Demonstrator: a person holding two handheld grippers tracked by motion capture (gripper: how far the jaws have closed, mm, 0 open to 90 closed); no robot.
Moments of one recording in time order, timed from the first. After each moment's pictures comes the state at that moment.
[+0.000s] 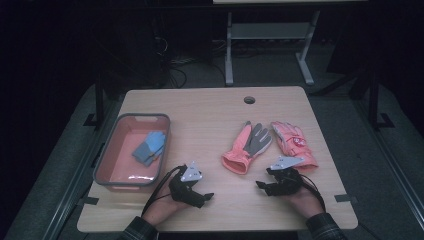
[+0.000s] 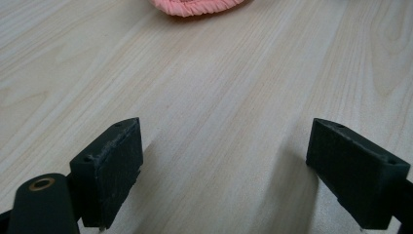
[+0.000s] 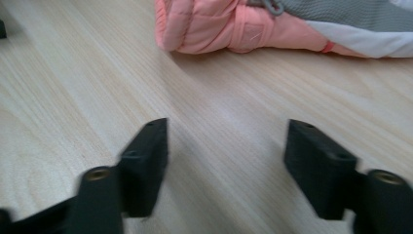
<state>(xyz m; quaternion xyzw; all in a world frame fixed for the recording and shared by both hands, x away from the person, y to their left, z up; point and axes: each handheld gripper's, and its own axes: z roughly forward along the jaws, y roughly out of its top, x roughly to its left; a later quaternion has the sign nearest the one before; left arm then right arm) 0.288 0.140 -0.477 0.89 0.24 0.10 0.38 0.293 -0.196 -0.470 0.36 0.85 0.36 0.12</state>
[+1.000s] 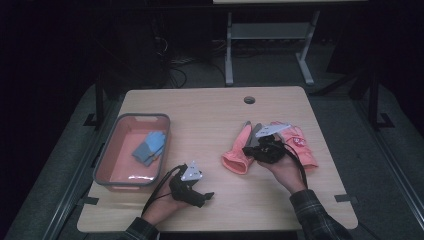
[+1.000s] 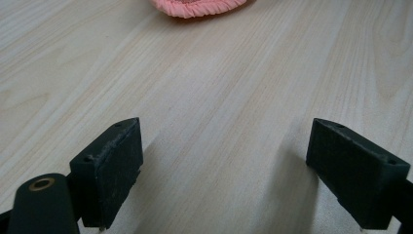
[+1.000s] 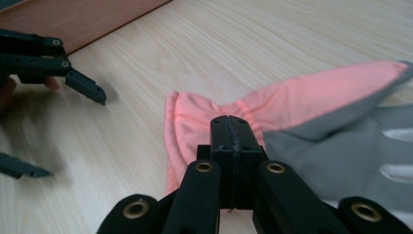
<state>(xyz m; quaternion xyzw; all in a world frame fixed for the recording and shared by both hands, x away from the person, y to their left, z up) 0.290 0.139 -0.477 0.89 0.23 0.10 0.38 0.361 -0.151 -0.419 0.35 0.84 0.41 0.07</state>
